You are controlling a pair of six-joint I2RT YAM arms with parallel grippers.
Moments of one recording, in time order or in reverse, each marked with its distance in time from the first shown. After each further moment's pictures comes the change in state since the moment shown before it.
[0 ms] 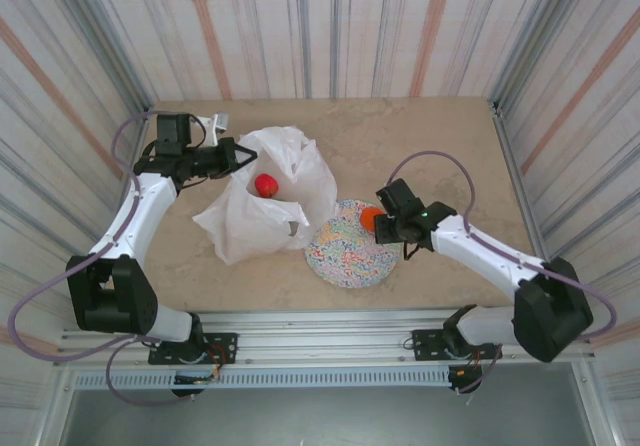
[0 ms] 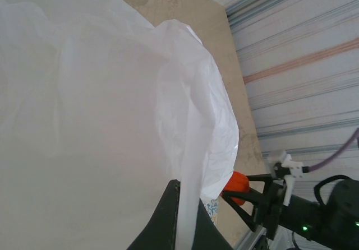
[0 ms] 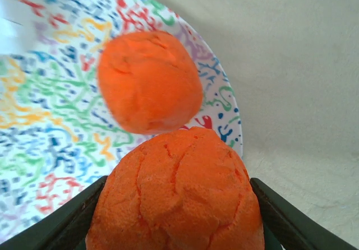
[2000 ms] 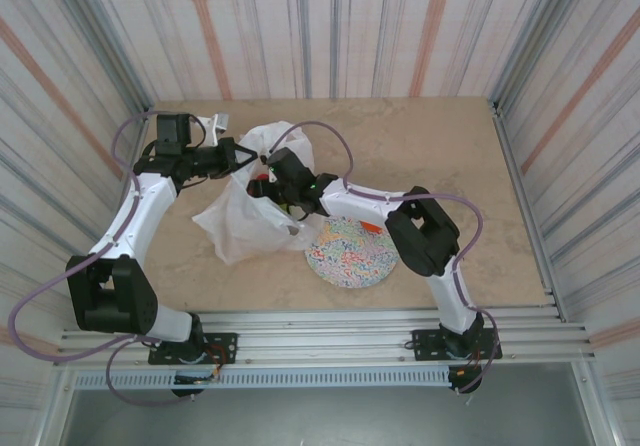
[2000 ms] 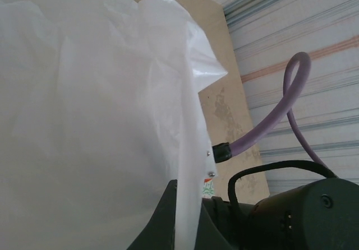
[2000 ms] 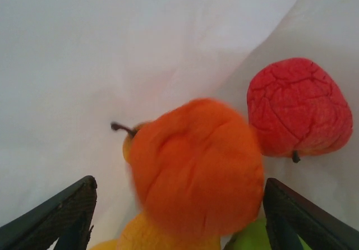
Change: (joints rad) left arm 0.000 0.000 0.000 0.000 0.011 0.000; right arm 0.276 0.868 0.773 0.507 -0.278 0.151
